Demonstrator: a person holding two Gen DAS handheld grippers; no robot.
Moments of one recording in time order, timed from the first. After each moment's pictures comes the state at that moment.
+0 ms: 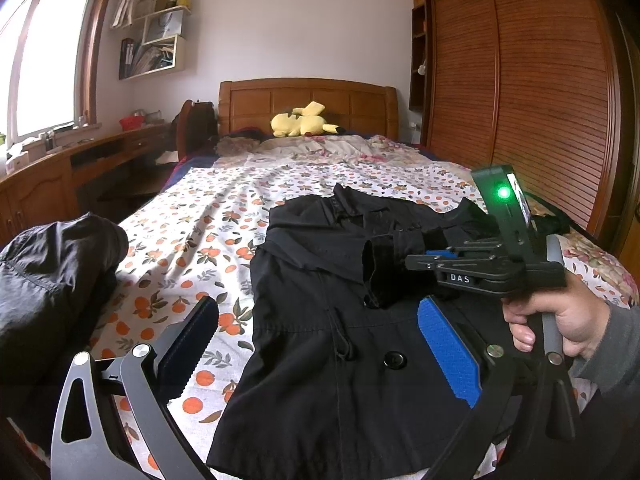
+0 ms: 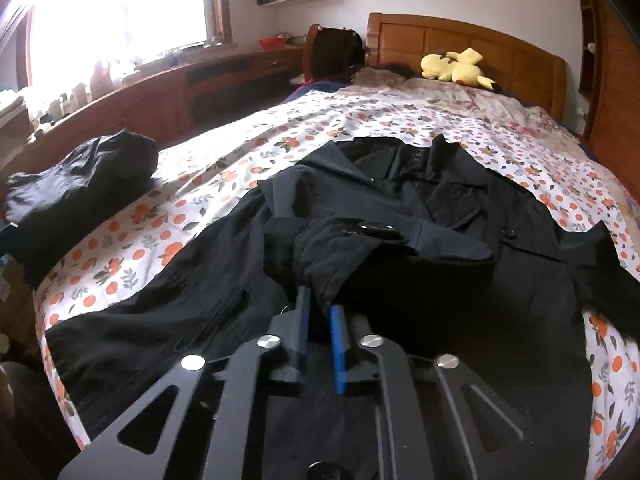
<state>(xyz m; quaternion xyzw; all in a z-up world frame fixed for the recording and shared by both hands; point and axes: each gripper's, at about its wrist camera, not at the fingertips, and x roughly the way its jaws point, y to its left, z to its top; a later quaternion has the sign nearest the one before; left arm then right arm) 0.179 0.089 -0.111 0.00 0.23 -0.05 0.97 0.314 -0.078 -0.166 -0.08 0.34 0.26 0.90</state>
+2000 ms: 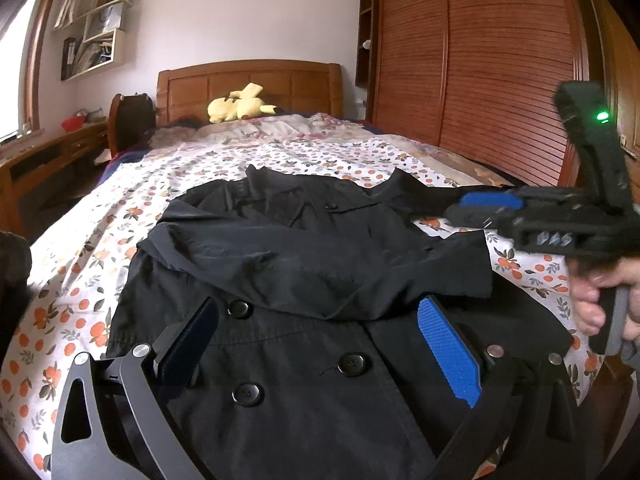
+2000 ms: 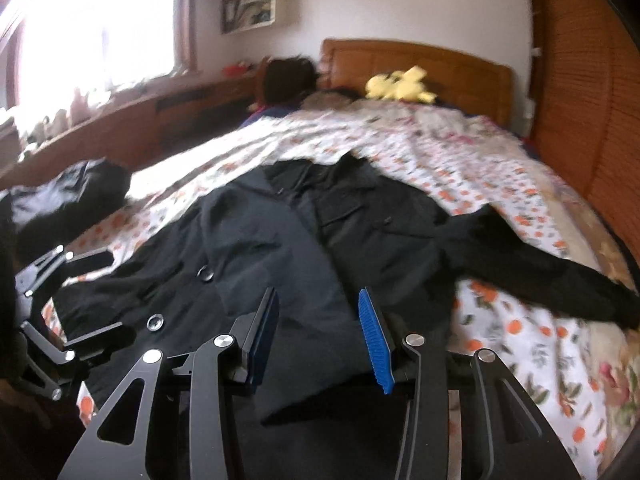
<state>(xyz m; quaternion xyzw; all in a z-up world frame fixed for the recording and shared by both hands) 0.228 -0.039 -0.145 0.02 0.26 -0.14 0.95 0.266 -0.214 -0.127 -0.08 0.32 0.20 0.92</state>
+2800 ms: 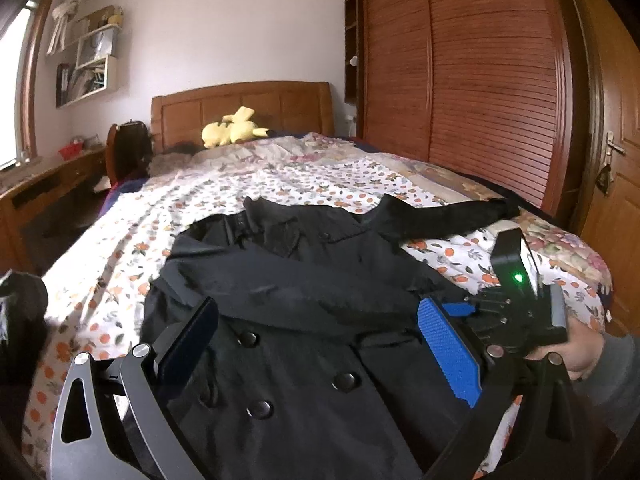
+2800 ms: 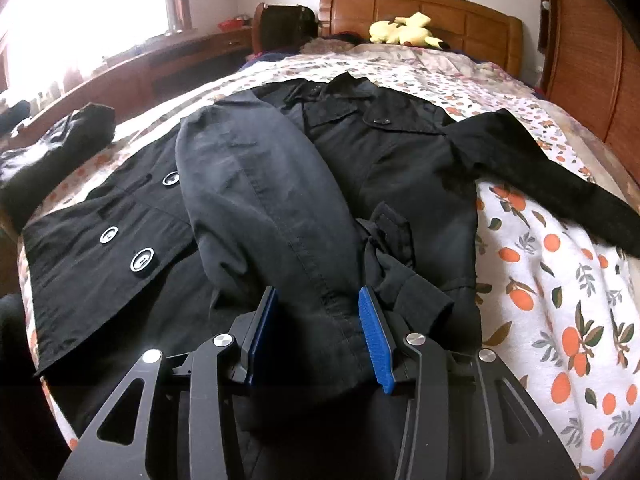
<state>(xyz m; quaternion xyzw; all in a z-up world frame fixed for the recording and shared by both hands) 0.209 -0.038 -0.097 0.04 0.23 -0.15 0.96 0.267 -0.244 -0.218 -0.07 0.39 0.20 0.90</state>
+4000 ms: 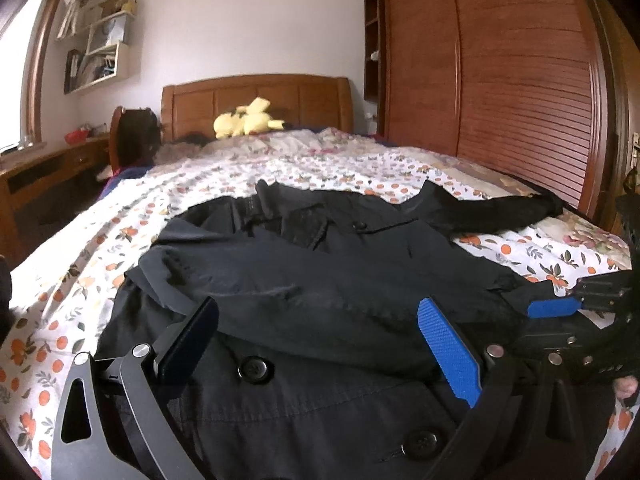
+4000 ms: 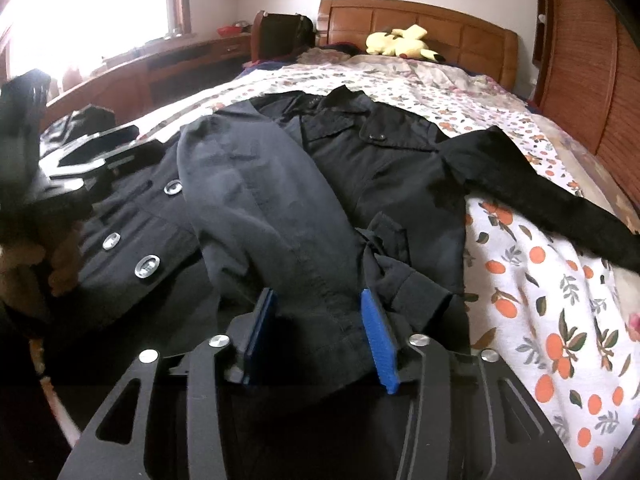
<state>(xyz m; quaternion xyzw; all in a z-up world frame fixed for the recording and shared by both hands) 0.306 -0.030 -0.181 0.03 0.22 -0.13 0.97 0.257 -0.243 -0.203 -0.08 0.37 0.19 0.91</state>
